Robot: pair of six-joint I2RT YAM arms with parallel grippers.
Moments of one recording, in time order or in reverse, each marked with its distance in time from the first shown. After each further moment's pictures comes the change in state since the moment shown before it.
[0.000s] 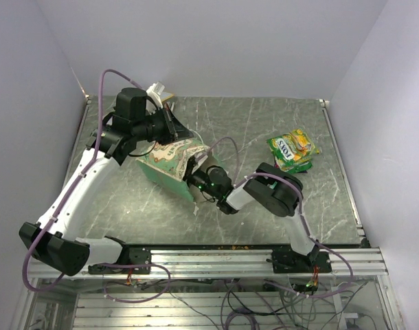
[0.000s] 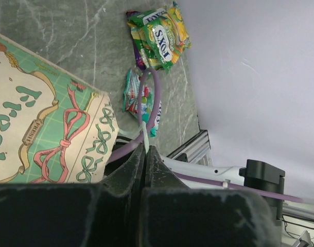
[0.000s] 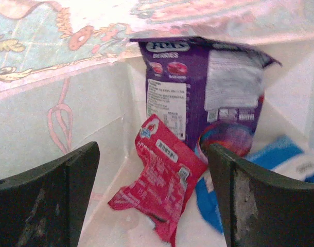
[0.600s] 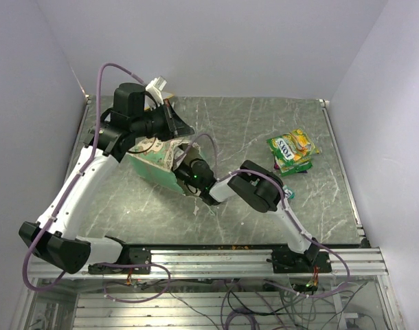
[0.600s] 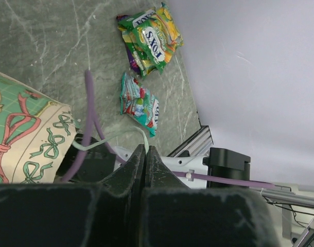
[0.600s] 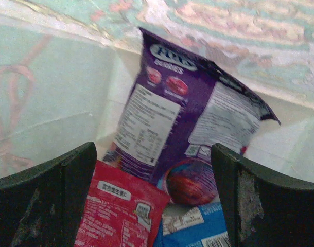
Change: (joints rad) left arm 0.000 0.014 0.063 -0.014 0.031 0.059; right arm 0.005 0.235 0.337 -0.026 -0.106 -0.362
